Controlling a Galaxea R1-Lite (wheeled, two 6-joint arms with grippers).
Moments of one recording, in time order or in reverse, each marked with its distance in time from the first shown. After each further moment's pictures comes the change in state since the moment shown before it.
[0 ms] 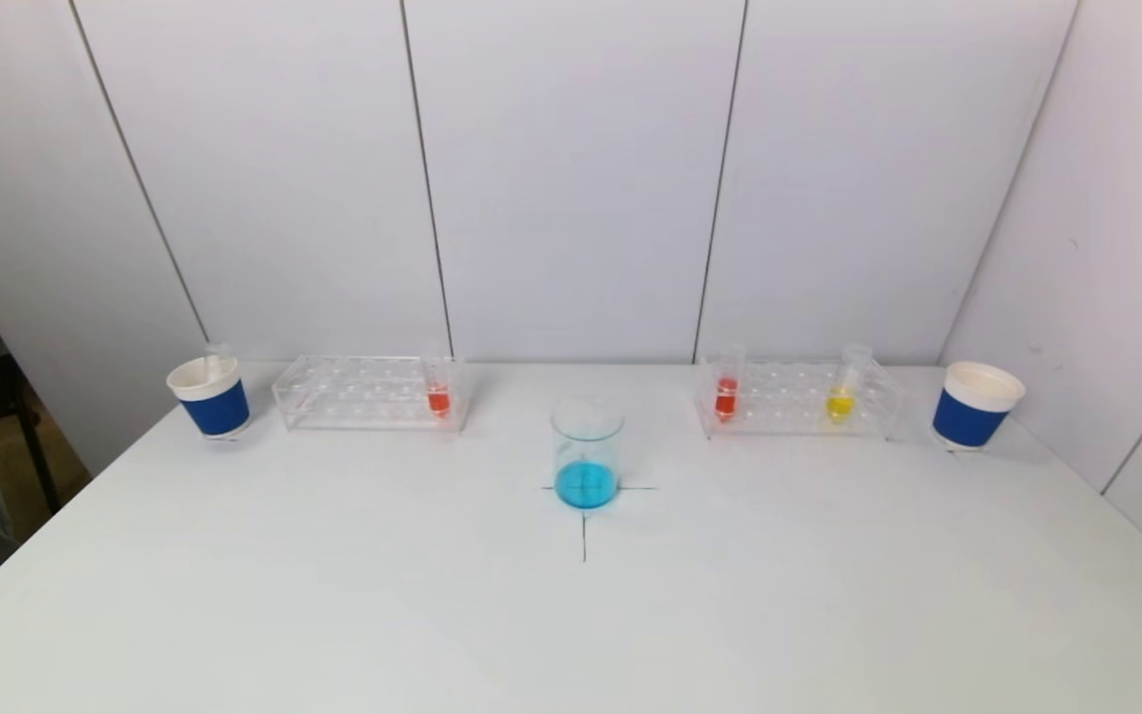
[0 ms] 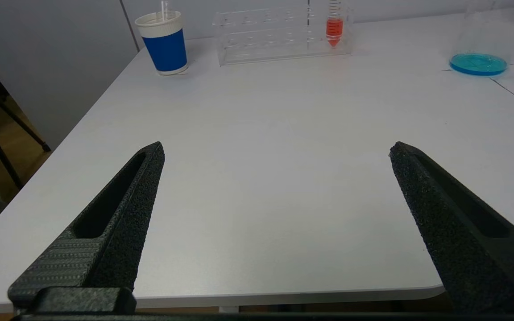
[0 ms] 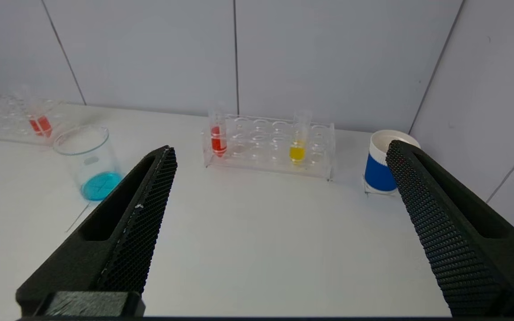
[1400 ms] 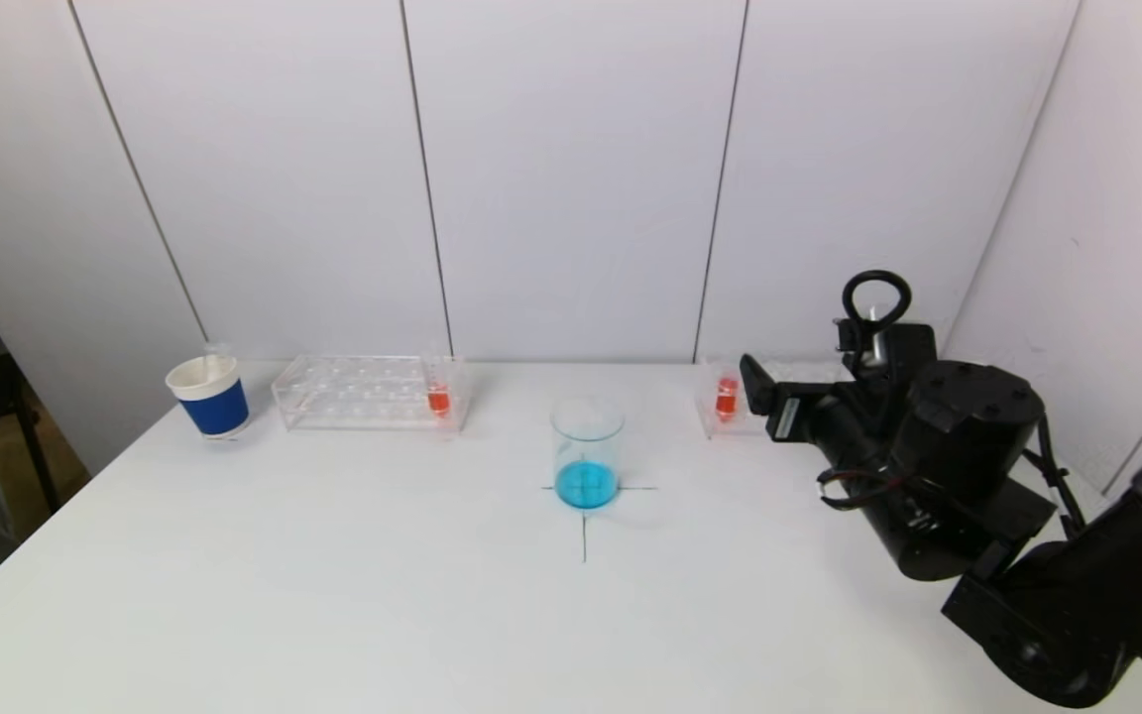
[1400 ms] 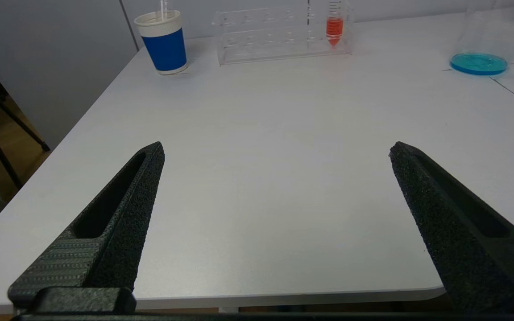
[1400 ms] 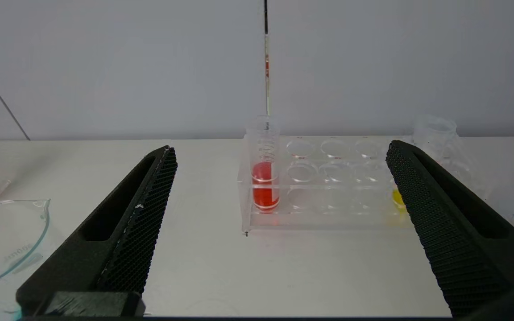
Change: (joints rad) left arm 0.000 0.000 0.000 0.000 0.000 -0.001; right arm 0.487 1.155 -0.095 -1.060 -0.595 0.061
